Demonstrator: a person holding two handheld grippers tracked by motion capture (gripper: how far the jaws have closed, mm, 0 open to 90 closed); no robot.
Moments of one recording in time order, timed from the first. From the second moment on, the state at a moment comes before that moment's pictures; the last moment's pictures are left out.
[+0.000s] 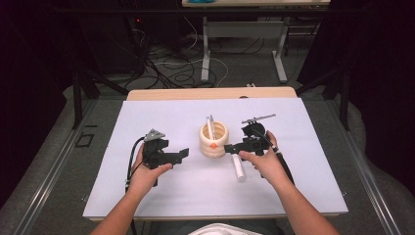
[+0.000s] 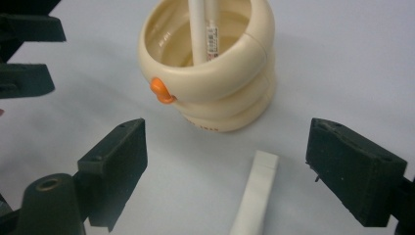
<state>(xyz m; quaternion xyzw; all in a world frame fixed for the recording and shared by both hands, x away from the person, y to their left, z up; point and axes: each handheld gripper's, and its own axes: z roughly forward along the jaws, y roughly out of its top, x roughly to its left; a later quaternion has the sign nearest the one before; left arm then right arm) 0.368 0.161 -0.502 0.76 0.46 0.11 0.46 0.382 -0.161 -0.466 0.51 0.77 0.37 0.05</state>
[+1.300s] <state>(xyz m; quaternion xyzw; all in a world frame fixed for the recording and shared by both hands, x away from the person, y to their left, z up) 0.368 0.155 -0.509 0.77 0.45 0.10 0.45 0.375 -0.160 -0.514 0.59 0.78 0.21 0.00</state>
